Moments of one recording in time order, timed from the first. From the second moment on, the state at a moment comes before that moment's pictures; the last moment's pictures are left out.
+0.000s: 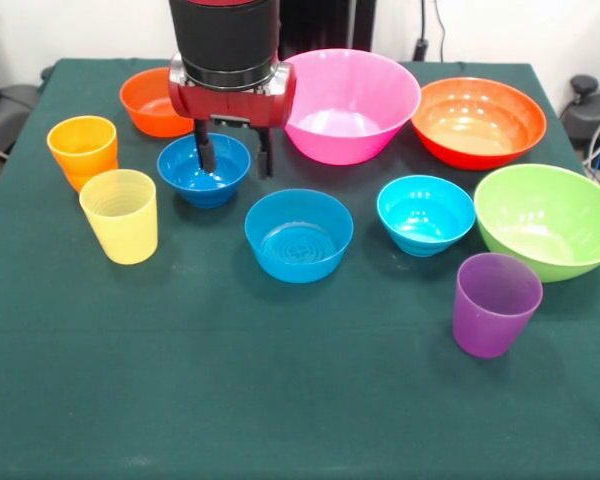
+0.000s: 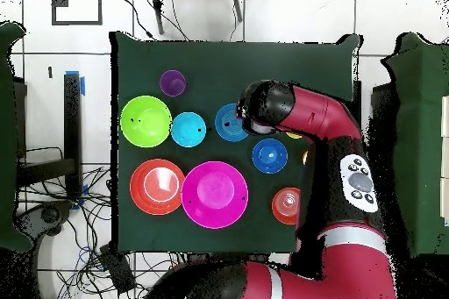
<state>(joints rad) -0.37 -0.52 0.04 1.38 -0.05 0.76 1.63</state>
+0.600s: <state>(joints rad) -0.38 -0.52 0.07 1.38 -0.07 0.76 1.63</state>
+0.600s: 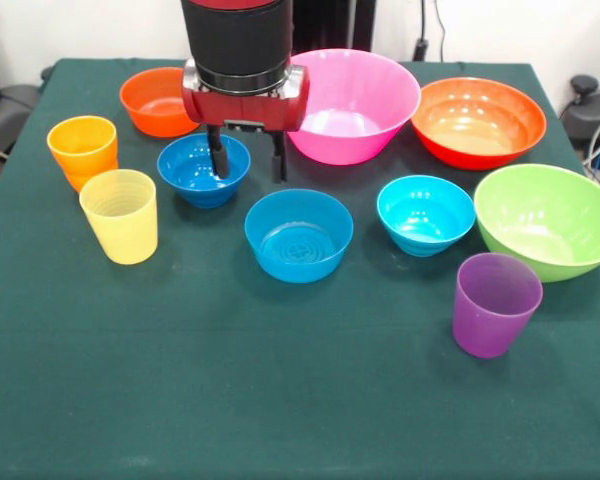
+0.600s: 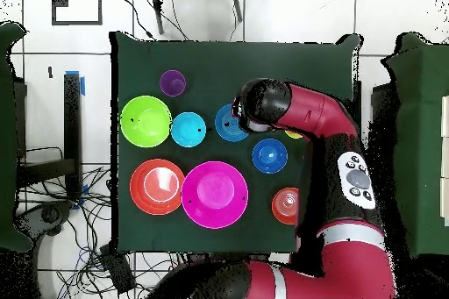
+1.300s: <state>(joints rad) -0.38 -0.52 0.08 1.34 -0.17 0.76 1.63</state>
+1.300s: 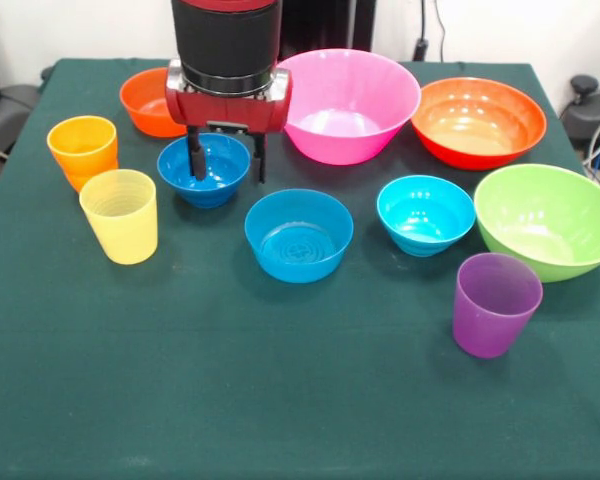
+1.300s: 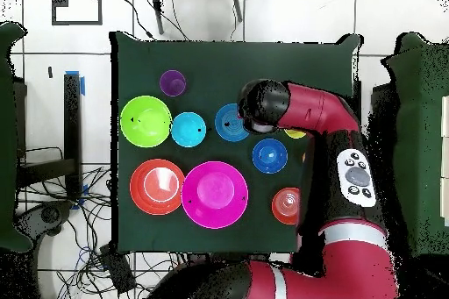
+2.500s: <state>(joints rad) -0.49 -0.52 0.13 1.23 -0.18 0.83 1.63</state>
